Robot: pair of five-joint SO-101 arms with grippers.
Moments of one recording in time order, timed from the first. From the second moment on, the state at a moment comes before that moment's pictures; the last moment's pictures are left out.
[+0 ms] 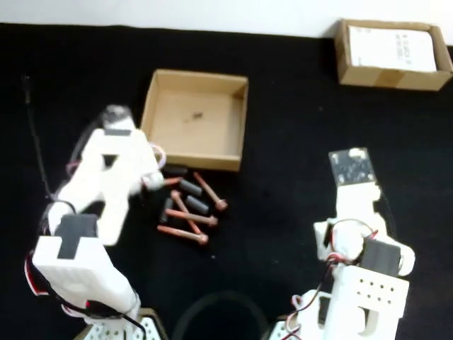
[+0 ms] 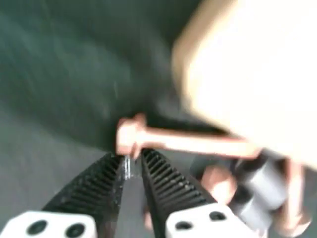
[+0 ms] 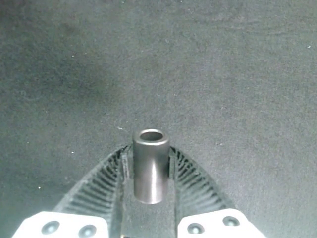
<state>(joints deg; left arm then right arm) -7.5 13.6 20.5 57.5 26.3 9.6 -64.6 55.6 80.0 23.9</state>
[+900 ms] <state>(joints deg) -5.2 11.4 1.2 80.6 42.2 3.9 -64.8 56.1 78.6 23.9</state>
